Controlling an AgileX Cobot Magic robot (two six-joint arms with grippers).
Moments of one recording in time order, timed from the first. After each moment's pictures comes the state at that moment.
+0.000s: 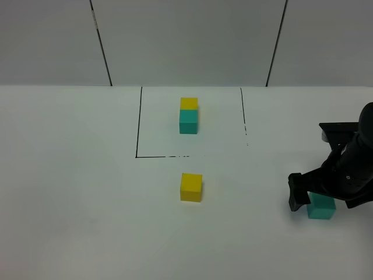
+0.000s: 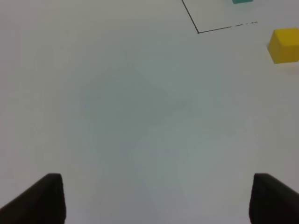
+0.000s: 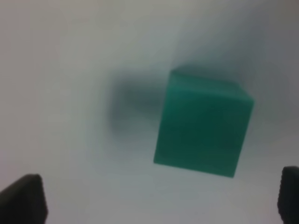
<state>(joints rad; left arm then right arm) 0.06 -0.01 -0.51 -0.23 1.08 0.25 0.15 1.80 -1.05 0.11 0.76 0.02</state>
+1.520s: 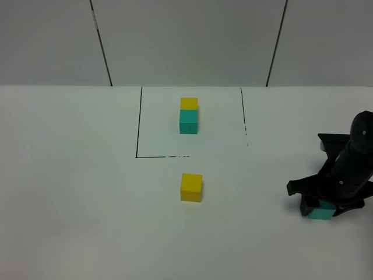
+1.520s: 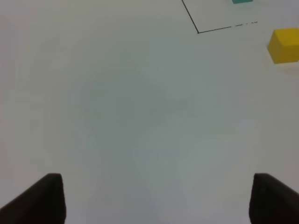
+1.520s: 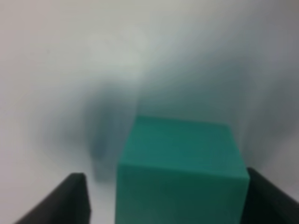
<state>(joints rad) 0.06 -0.01 -0.51 -0.23 1.08 0.25 0.11 1.93 -1.08 0.13 0.70 0.02</state>
